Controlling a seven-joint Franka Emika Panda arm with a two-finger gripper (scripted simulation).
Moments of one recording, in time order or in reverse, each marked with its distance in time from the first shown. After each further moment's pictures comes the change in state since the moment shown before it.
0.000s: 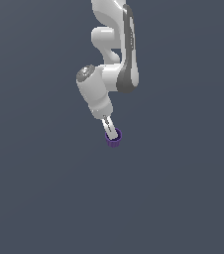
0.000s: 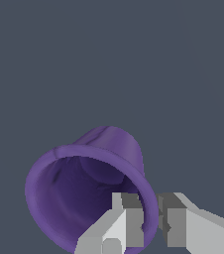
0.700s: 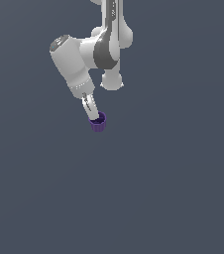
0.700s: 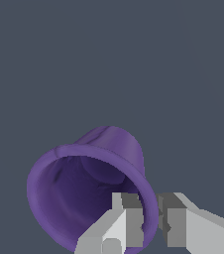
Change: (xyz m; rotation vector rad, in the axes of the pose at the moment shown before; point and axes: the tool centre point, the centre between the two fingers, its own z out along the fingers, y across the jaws) arm 0.036 0.047 -0.091 0.001 0.002 0.001
